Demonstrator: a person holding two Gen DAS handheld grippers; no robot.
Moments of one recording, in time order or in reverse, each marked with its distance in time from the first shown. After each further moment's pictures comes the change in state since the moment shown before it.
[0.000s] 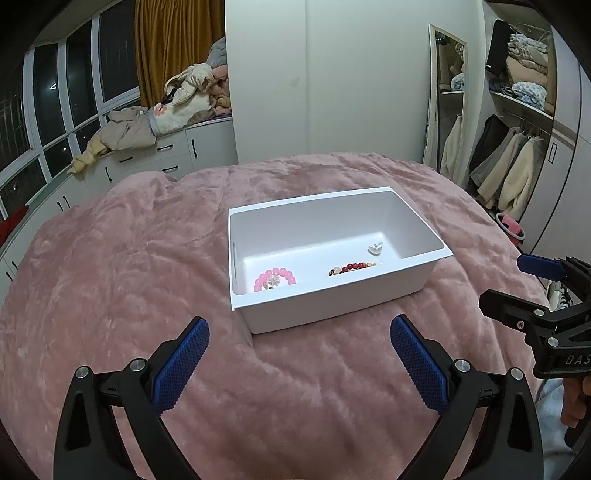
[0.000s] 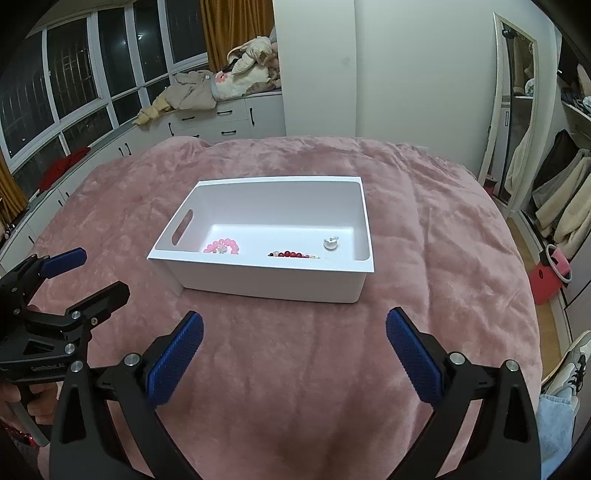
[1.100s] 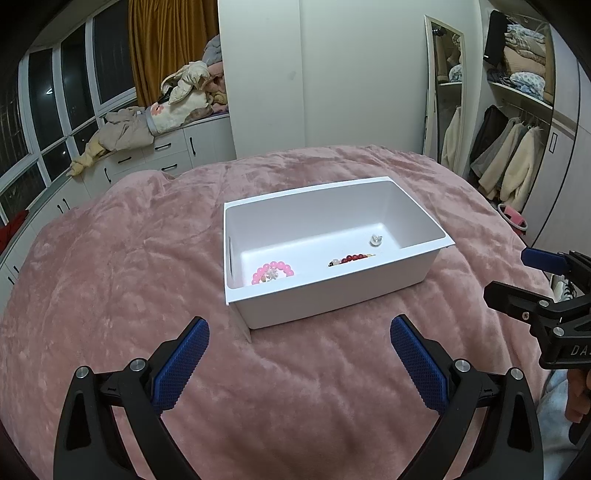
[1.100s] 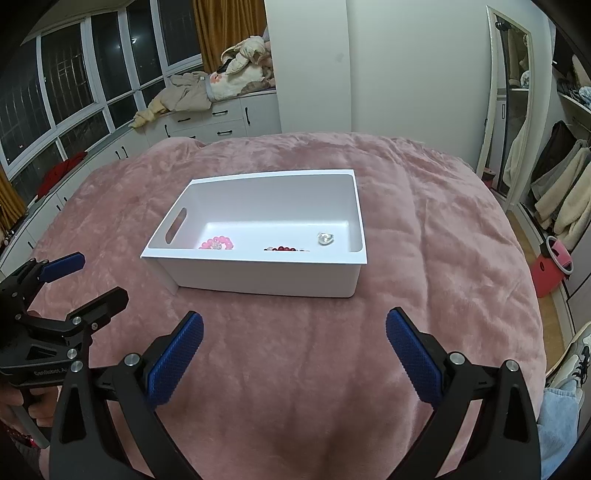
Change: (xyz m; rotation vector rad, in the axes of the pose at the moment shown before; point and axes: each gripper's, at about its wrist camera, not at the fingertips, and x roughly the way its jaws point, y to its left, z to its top) left arm 0.005 -0.003 -0.005 0.021 0.015 0.007; right arm 0.004 -0.014 -0.004 0.031 0.005 0.007
